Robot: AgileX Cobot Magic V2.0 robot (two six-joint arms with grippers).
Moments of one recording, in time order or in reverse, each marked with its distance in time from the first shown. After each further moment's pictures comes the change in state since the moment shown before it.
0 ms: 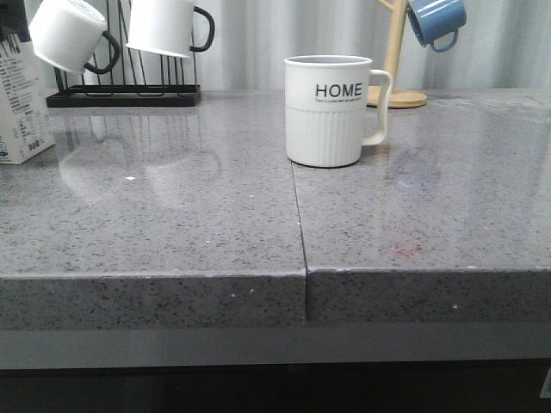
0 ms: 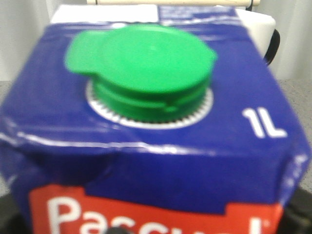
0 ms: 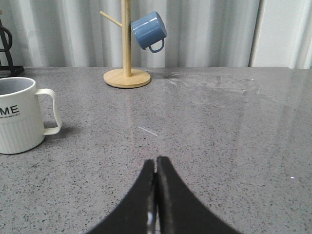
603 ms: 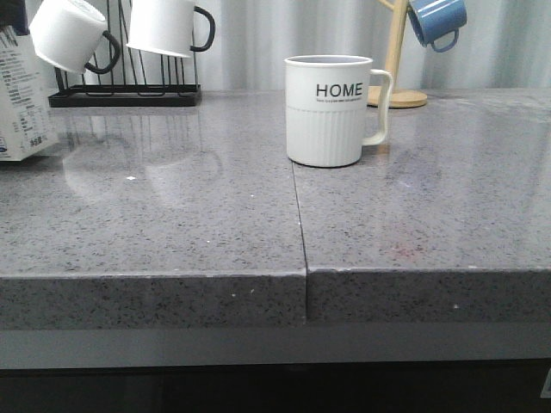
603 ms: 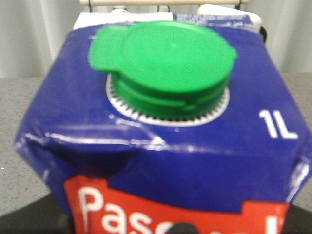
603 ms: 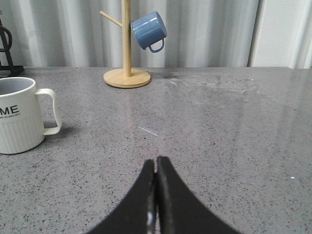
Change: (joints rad) left arm -0.033 -0.087 0.005 -0.023 0.109 0.026; right arm 0.000 0.000 0.000 0.000 0.000 0.000
